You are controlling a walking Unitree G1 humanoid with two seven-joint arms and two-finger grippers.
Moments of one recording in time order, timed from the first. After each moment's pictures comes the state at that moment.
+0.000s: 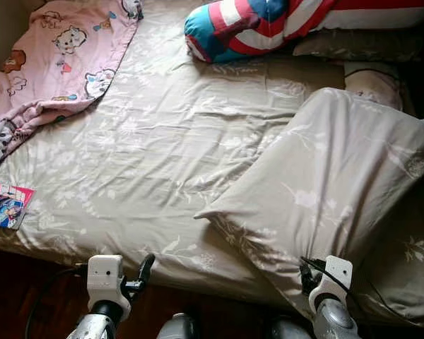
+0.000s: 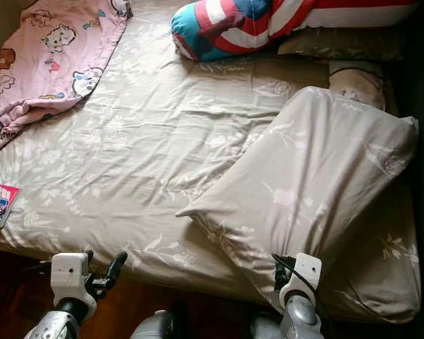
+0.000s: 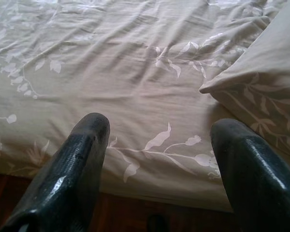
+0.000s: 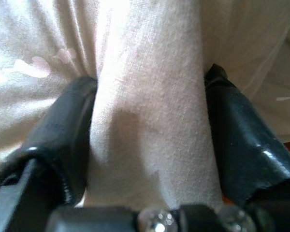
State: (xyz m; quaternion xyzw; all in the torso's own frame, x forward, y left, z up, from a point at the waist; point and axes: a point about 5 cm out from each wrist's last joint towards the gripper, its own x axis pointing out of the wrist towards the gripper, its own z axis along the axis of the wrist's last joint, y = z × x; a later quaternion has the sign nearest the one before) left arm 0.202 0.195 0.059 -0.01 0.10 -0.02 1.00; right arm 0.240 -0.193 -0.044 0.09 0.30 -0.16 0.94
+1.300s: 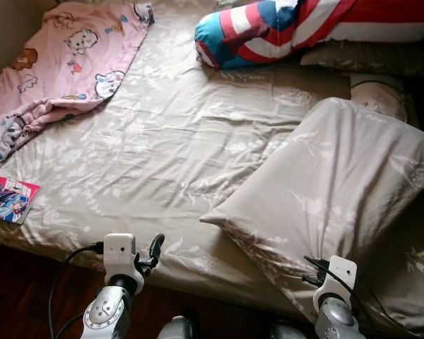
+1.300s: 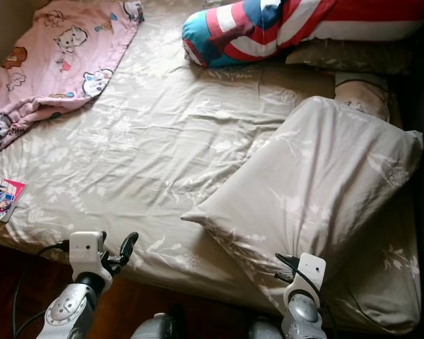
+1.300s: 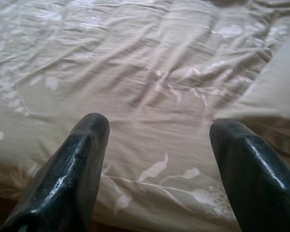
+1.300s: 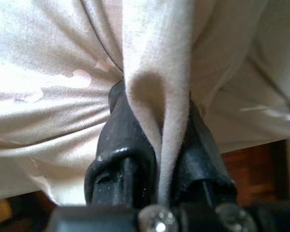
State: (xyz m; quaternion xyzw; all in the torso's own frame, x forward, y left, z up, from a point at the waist) left arm 0.251 0.183 0.055 -0.03 0.07 -0.02 1.00; right arm 0.245 -0.215 -0.038 0.05 0.31 -0.23 0.92
